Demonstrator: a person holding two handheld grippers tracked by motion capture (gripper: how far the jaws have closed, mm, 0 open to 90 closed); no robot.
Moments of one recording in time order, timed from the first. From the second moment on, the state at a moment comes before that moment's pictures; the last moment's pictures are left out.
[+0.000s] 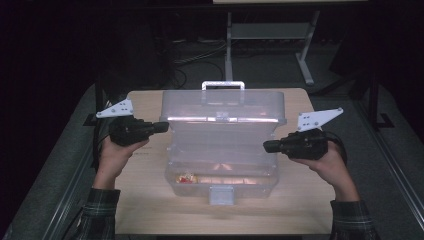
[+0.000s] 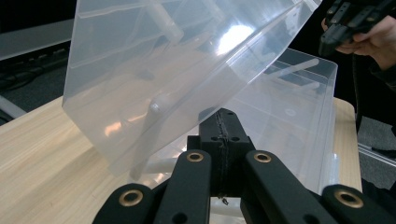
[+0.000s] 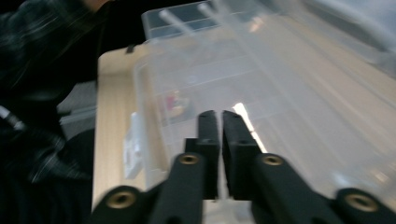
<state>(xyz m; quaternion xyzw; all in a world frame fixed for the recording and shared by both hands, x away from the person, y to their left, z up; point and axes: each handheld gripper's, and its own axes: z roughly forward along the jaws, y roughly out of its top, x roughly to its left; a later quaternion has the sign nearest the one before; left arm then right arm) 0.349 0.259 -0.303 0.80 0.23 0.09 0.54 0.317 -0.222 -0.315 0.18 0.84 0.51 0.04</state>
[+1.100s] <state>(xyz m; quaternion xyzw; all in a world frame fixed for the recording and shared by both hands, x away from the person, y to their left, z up) 0.327 0.267 -0.313 0.80 0.23 0.09 0.54 0.316 -0.259 -0.324 0.27 0.79 0.54 0.10</state>
